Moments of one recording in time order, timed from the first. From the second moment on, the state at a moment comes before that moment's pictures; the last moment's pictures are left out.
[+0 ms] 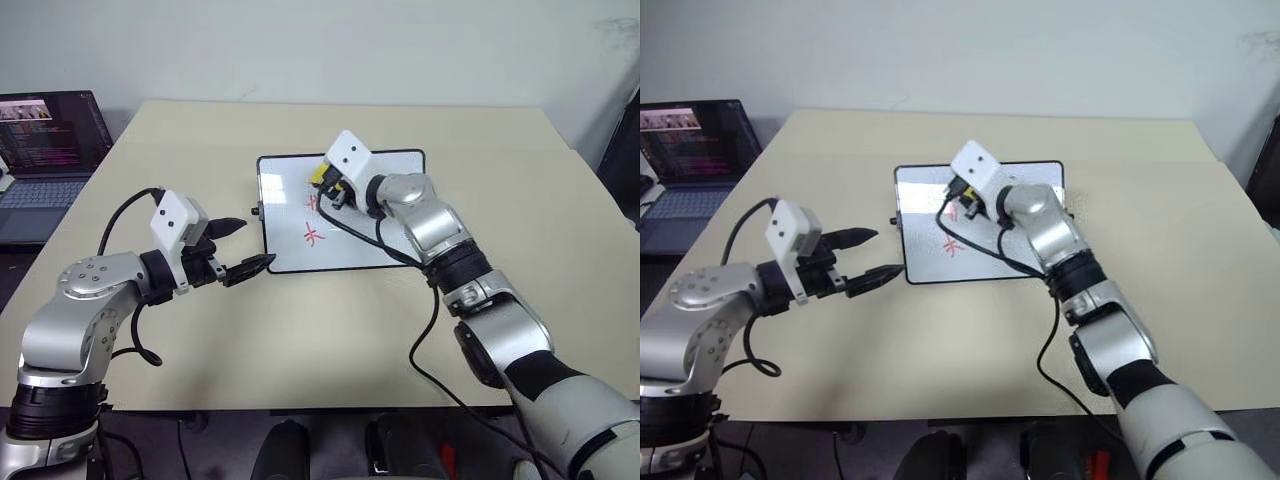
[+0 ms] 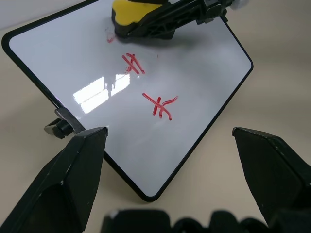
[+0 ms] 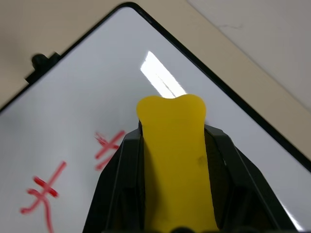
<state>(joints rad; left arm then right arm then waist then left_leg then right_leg) -0.28 0.79 0.19 -0.27 -0.51 0.60 -0.86 -1.13 -0.08 0.25 0.62 -0.12 0.36 0.57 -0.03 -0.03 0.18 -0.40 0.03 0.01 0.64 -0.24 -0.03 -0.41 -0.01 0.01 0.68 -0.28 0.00</state>
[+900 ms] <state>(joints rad) -0.27 0.82 0.20 -0.28 -0.51 0.61 -0.89 -1.17 -0.07 0.24 0.75 -0.10 0.34 0.63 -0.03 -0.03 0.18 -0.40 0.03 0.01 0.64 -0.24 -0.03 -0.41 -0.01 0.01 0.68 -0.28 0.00</state>
